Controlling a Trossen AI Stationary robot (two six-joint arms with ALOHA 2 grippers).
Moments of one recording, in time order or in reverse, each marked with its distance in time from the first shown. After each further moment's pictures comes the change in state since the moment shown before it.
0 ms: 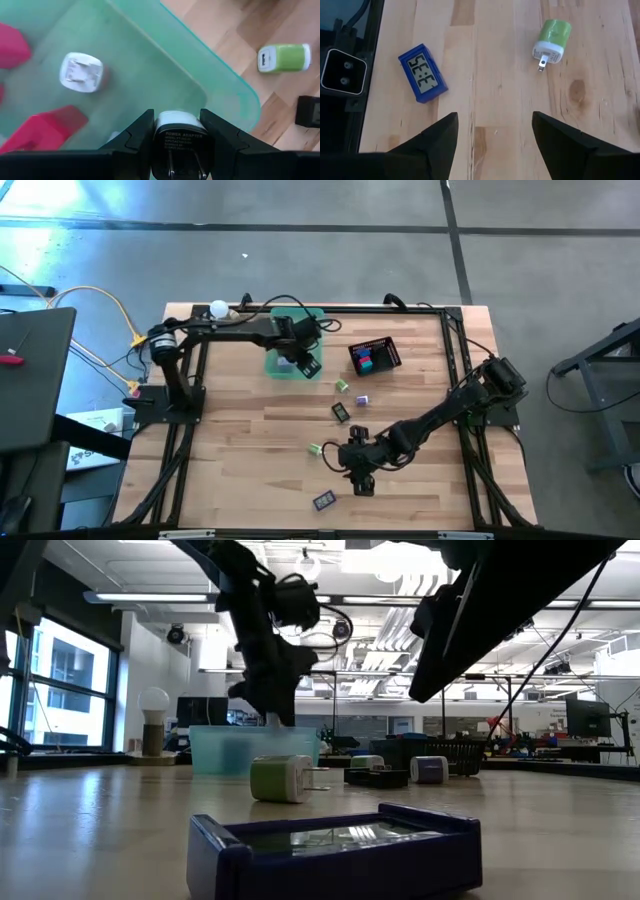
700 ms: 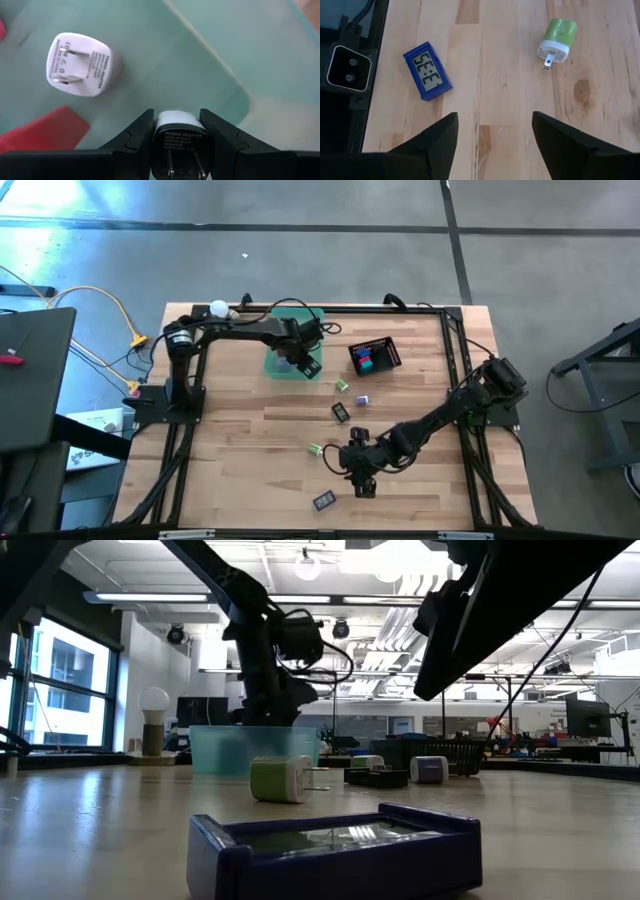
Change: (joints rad) left arm 0.043 0.125 0.000 0.021 0.026 0.002; right arm 0.012 0.000 0.000 0.002 0.007 0.000
